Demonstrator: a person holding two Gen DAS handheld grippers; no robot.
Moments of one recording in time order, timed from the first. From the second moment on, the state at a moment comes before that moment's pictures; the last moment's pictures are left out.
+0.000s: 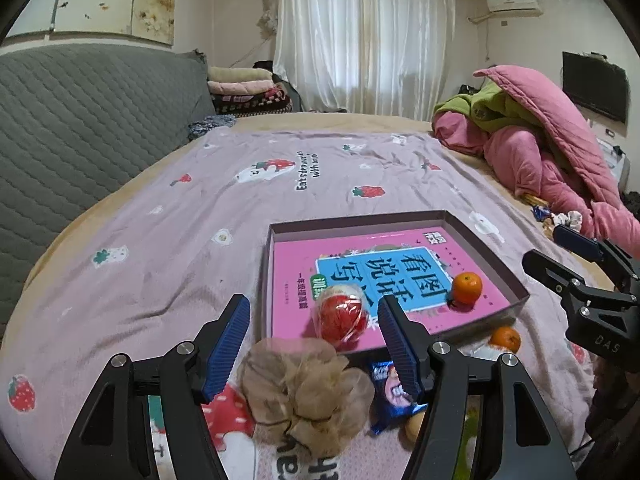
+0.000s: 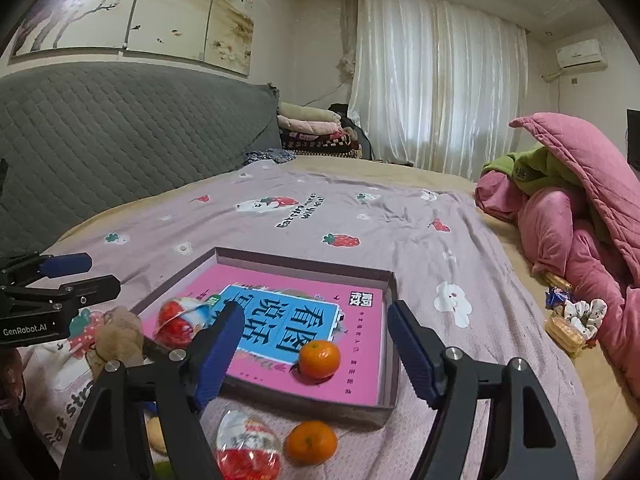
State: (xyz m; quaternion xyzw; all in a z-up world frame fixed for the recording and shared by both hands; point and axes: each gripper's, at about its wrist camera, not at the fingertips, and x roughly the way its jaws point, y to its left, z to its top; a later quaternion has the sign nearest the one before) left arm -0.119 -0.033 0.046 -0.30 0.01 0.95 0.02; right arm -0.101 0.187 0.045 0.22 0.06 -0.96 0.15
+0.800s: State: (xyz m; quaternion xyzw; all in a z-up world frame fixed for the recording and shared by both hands) left arm -0.070 -0.021 0.035 -0.32 0.02 0.95 0.03; right arm -0.044 0.198 0.034 0.24 0.05 -0.96 0.15
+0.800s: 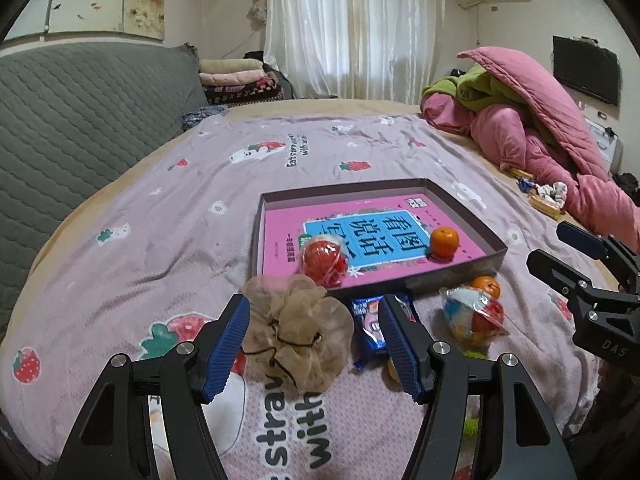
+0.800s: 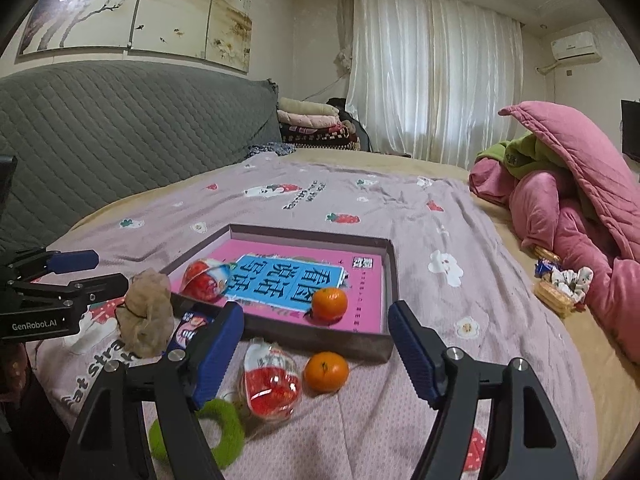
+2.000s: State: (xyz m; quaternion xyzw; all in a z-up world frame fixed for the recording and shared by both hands) left arm -0.050 -0.010 0.002 -0.37 0.04 0.93 0.04; right arm -0.020 0.190 0.006 0.28 0.07 -0.94 0.16
